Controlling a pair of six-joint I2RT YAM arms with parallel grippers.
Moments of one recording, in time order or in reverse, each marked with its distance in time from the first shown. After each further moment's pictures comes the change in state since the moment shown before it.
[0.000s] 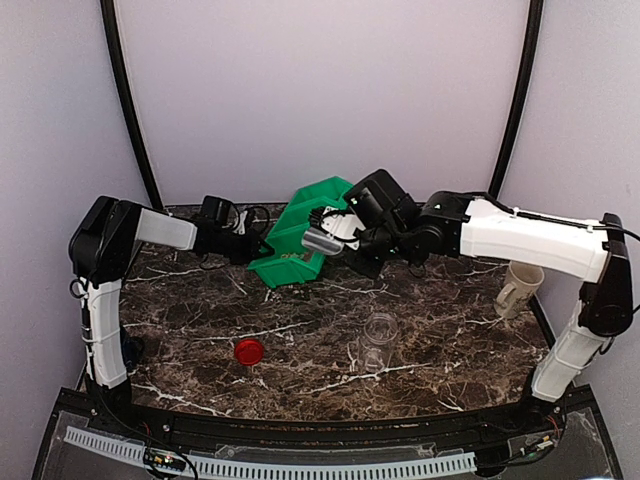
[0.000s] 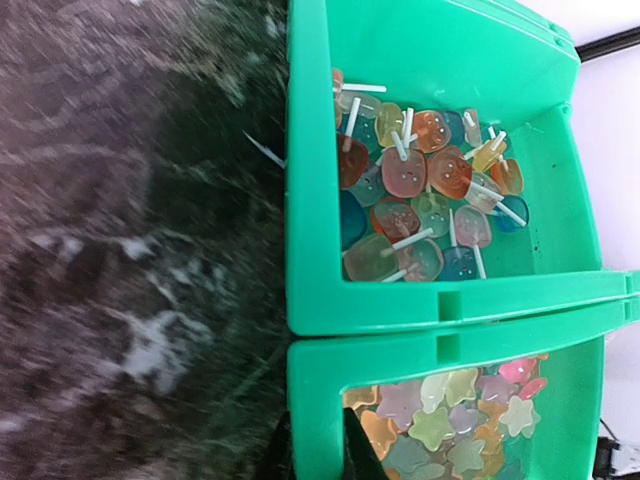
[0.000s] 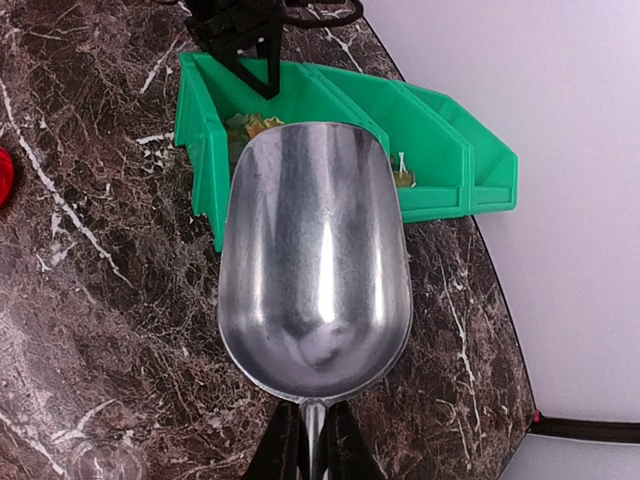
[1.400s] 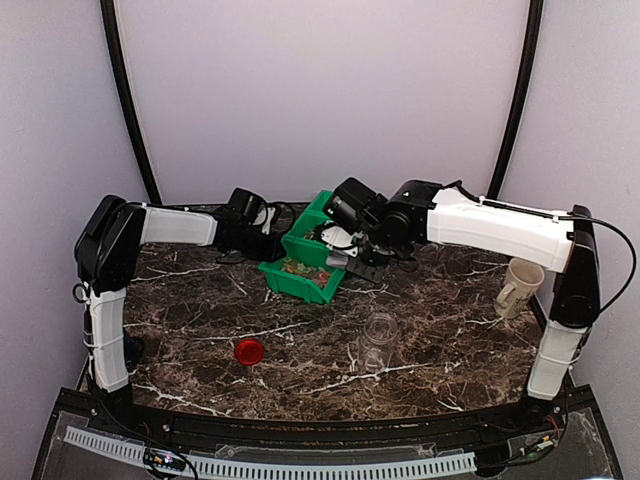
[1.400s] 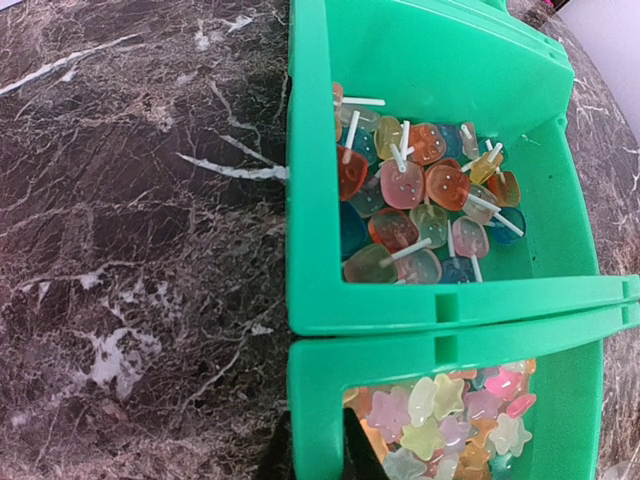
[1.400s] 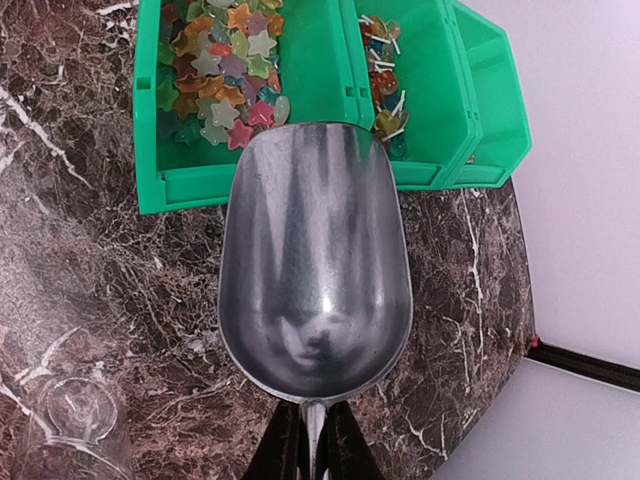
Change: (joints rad) left arm -0.158 -0.027 0.102 -0.200 -0.338 0.234; right arm -0.020 0.173 0.213 -0.356 0.094 0.092
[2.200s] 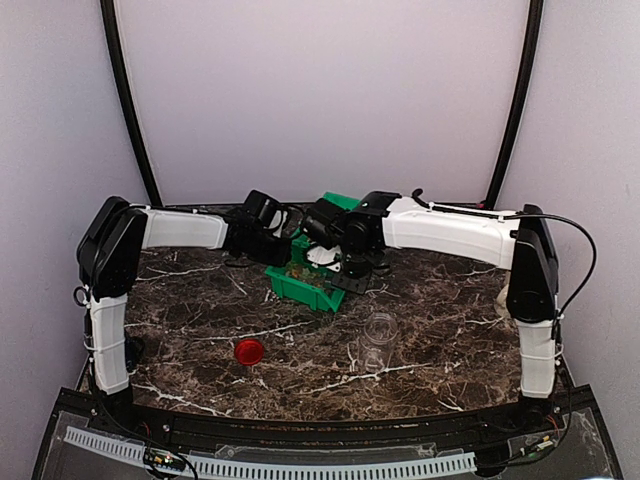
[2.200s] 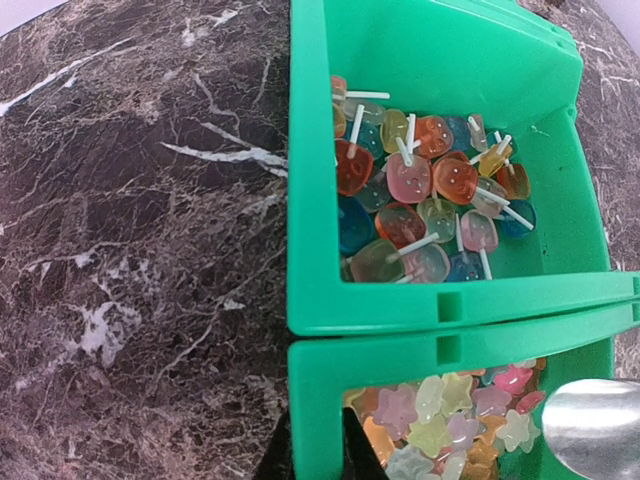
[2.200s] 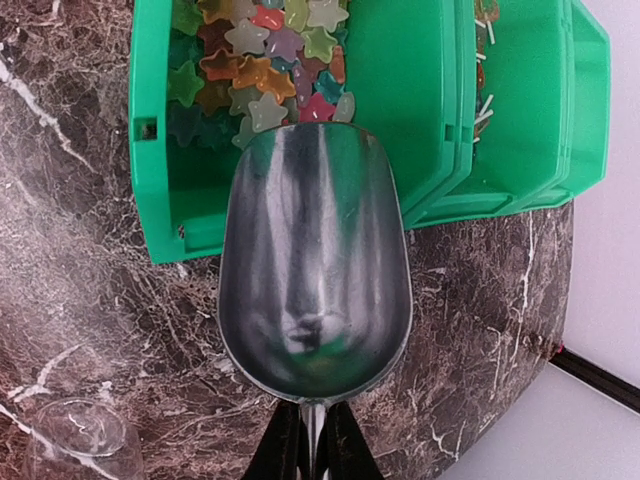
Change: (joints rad) left arm -0.101 -0.021 0.021 -0.075 -0.177 0.027; right arm -0.010 0.224 0.149 -0.114 -0.044 -0.001
